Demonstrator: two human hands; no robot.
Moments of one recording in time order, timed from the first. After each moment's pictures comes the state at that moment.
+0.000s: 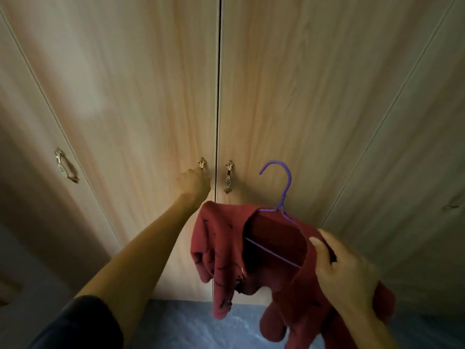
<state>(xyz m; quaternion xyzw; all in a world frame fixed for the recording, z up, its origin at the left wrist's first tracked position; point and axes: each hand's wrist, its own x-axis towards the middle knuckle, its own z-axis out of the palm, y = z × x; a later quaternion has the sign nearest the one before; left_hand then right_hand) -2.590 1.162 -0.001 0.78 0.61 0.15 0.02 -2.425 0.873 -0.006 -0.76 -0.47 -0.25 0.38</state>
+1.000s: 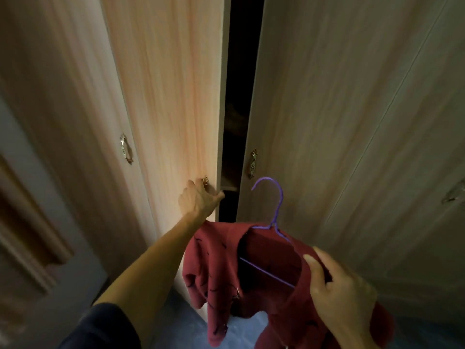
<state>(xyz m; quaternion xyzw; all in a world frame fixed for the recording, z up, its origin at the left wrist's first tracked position) -2.703 1.049 -0.028 0.70 0.65 0.27 0.10 -2.549 0.765 0.004 -0.74 -0.49 -0.27 0.38</state>
